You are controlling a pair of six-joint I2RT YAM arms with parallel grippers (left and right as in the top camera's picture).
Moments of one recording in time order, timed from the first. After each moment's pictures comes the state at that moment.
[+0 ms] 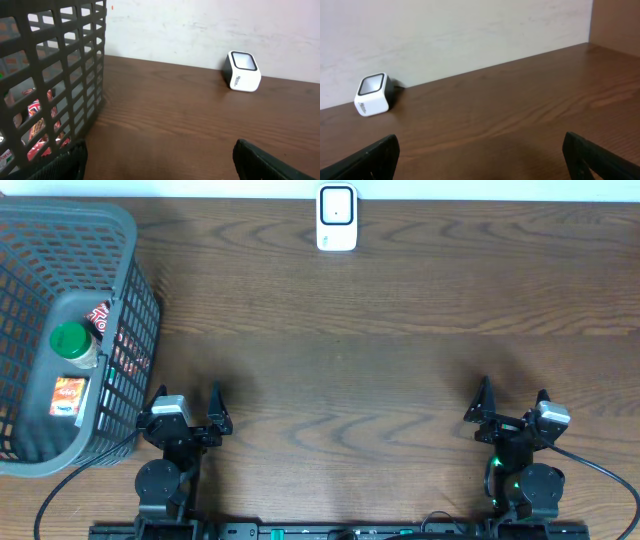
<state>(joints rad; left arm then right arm) -0.05 0.01 0.04 -0.14 -0.05 -0.14 -0.01 0.01 0.01 -0.06 0.15 0.23</state>
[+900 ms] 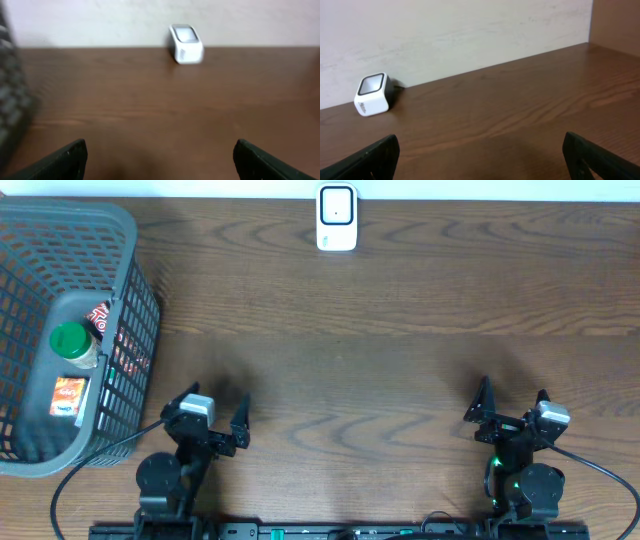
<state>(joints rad) -0.05 0.10 0.07 -0.17 0.26 -0.06 -0.01 0.01 0.01 -0.06 0.15 0.23</state>
